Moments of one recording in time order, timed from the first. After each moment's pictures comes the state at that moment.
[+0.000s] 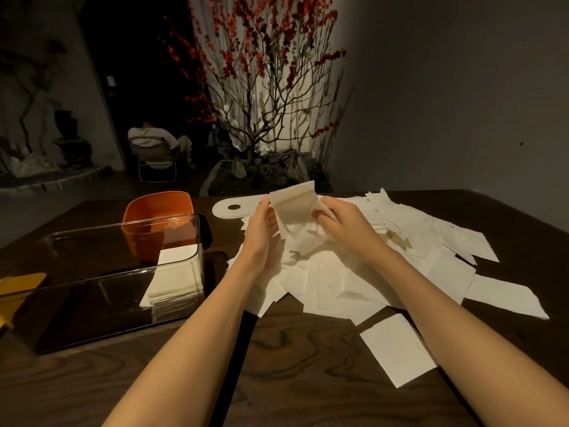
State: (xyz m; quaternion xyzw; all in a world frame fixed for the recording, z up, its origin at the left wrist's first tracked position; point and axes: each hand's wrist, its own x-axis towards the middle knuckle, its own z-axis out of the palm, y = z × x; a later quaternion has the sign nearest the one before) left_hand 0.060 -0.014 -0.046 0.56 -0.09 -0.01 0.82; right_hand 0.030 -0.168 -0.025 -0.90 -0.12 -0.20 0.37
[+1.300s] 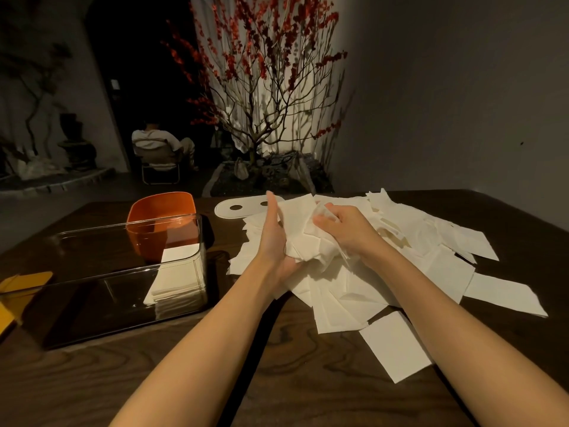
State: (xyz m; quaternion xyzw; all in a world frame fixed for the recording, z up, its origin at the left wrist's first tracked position) left_hand 0.038 -0.034 -0.036 0.33 -0.06 -0.26 0.90; right_hand 0.016 -0.164 -0.018 -0.86 -0.04 -0.11 0.49
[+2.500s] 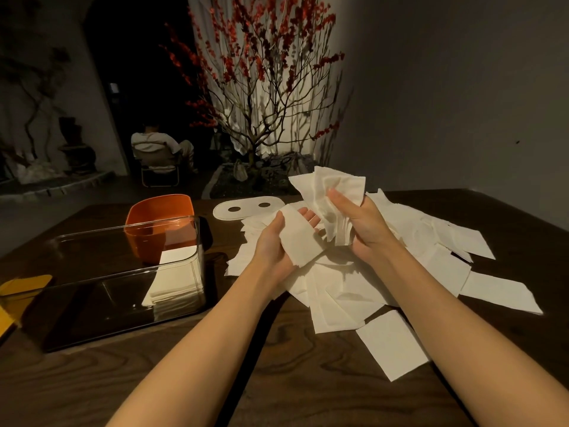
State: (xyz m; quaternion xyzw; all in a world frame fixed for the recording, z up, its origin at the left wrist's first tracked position) left_hand 0.051 -0.033 -0.050 0.30 -0.04 -0.26 0.92; right_hand 0.008 -0.168 -0.007 -0.58 0.00 -0.13 0.81
